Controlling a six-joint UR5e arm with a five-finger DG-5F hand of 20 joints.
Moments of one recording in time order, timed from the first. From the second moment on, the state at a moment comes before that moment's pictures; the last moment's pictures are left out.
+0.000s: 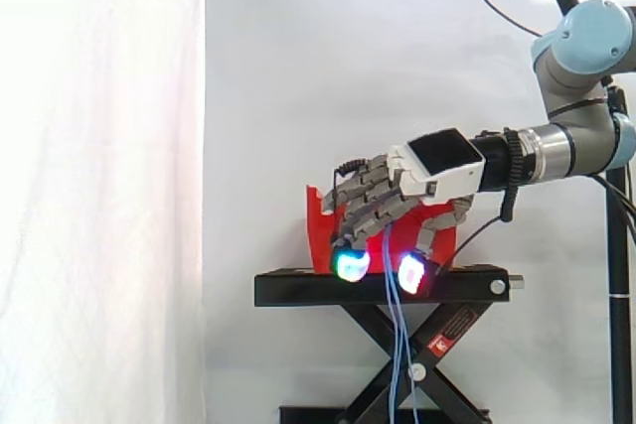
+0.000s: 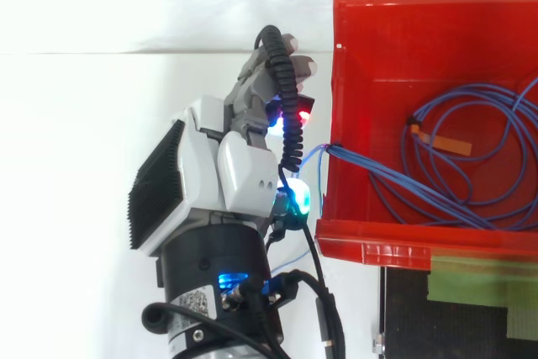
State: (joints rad) arm -0.22 -2.24 -0.98 -3.26 -2.02 -2.40
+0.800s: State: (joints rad) arm -0.23 -2.24 -0.98 -3.24 -2.02 -2.41
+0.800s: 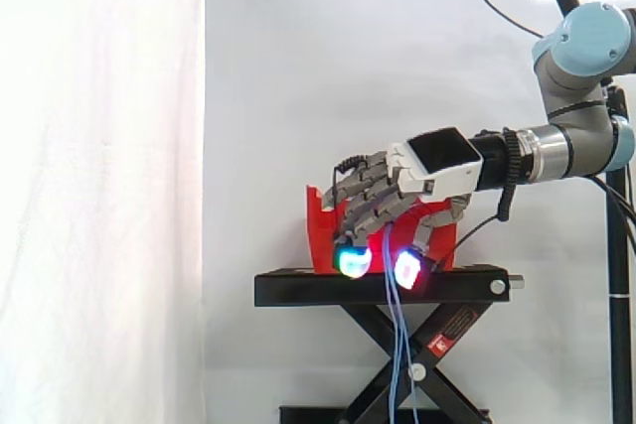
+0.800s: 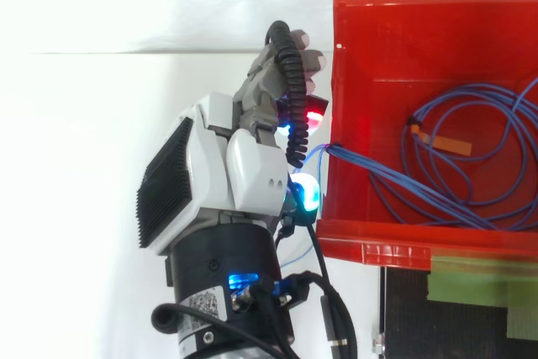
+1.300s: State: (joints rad) arm -0.23 -2.24 -0.95 -3.26 -2.02 -2.43
